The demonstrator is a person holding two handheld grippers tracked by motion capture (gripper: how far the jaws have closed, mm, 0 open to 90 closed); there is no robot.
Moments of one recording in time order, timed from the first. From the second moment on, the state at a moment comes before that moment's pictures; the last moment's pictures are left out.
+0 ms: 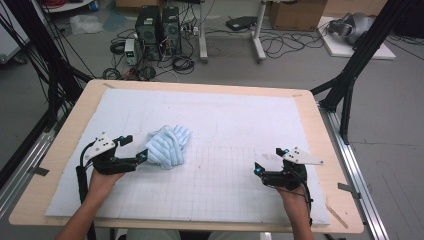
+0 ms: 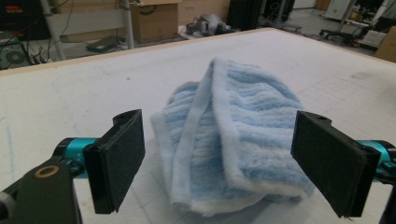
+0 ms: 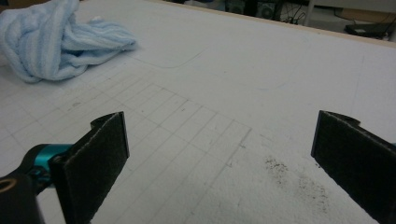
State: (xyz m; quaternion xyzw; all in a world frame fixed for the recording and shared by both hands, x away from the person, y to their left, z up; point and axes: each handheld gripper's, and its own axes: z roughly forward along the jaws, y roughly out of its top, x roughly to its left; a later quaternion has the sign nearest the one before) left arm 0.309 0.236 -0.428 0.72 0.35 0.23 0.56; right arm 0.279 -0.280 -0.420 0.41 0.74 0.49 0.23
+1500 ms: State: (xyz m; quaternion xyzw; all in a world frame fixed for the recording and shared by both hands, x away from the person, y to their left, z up) left arm 0.321 0.107 -0.375 0.78 0.15 0.07 0.60; right arm 0.277 -0.277 -0.424 0.41 0.74 0.48 0.22
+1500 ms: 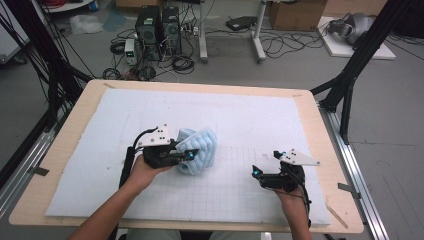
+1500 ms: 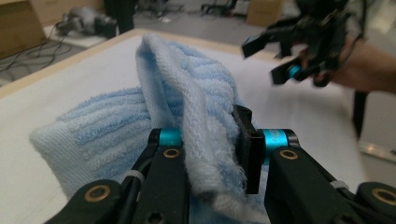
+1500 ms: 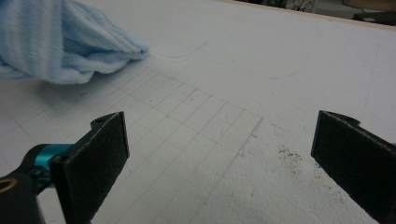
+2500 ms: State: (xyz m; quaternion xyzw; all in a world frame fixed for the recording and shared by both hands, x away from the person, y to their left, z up) left arm 0.379 0.208 -0.403 0.72 0.39 0.20 0.53; right arm 0.286 -0.257 -0.429 0.39 0.76 0.47 0.21
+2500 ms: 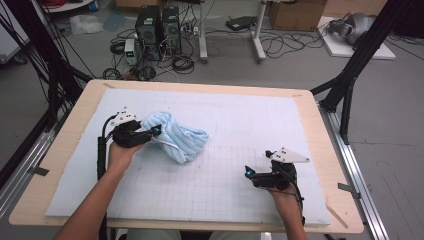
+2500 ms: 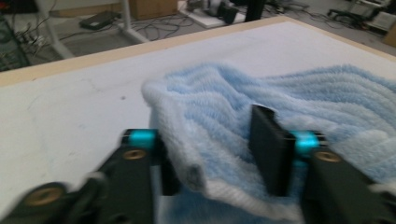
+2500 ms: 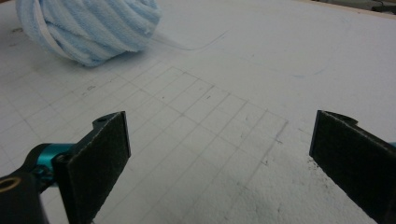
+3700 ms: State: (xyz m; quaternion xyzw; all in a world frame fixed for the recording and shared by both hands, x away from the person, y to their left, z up) left arm 0.347 0.266 -0.420 0.67 0.40 0.23 0.58; right arm 0.352 -0.052 -0.401 0.20 0.87 0.44 0.13
